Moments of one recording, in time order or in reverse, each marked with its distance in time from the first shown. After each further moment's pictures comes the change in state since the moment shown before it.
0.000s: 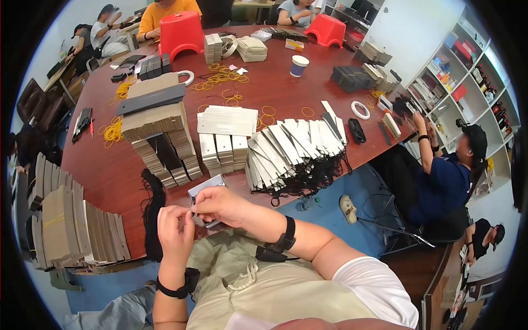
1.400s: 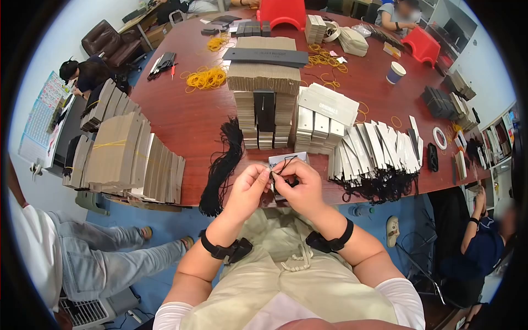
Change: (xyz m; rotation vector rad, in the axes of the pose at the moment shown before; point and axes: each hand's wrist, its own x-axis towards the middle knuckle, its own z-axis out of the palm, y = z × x) left_hand -0.012 -0.016 0.012 -1.044 -0.087 -0.780; right_hand -0.002 0.011 0.015 -0.817 0.246 -0.885
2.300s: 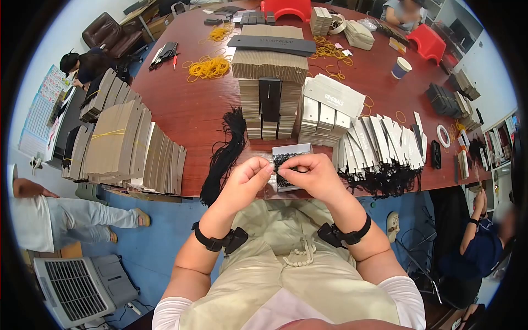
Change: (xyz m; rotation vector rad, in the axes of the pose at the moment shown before) left_hand -0.006 0.024 -0.010 0.080 -0.135 -0.144; right_hand 0.016 -0.022 -0.029 0.091 -0.345 0.598
